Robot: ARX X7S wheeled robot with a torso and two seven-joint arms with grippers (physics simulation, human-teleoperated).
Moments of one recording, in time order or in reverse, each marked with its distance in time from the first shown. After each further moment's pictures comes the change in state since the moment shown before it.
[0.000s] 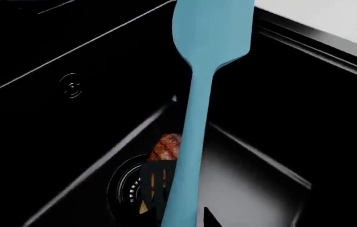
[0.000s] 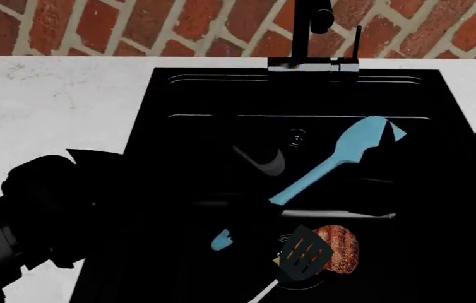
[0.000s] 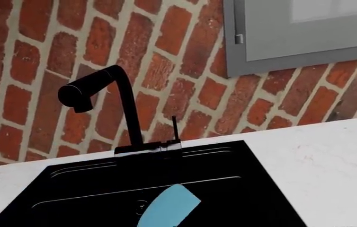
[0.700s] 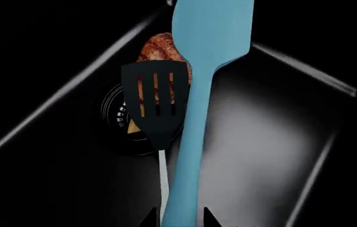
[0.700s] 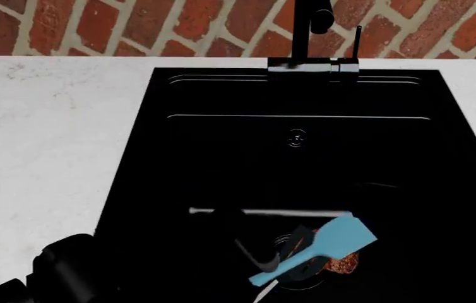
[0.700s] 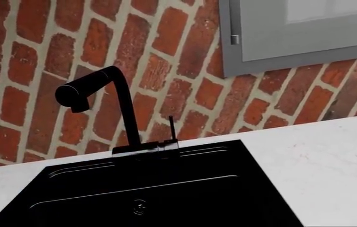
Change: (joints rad) left arm 0.235 0.029 -0.021 -0.051 0.282 -0.020 0.018; right arm -0.024 0.013 0.017 -0.019 0.021 -0.008 0.014
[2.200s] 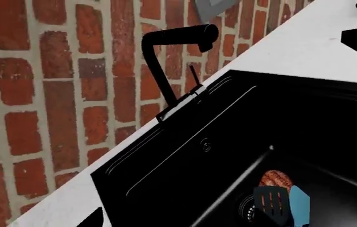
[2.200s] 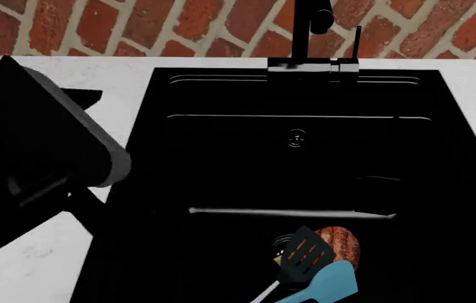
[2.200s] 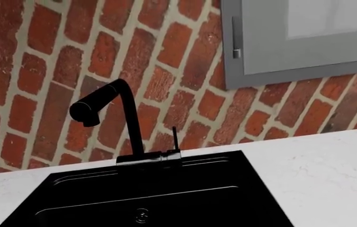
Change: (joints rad) left arm -0.409 -0.746 -0.231 1.265 -0.374 -0.162 -0.767; right arm 0.033 0.032 0.010 -0.039 0.076 0.025 0.056
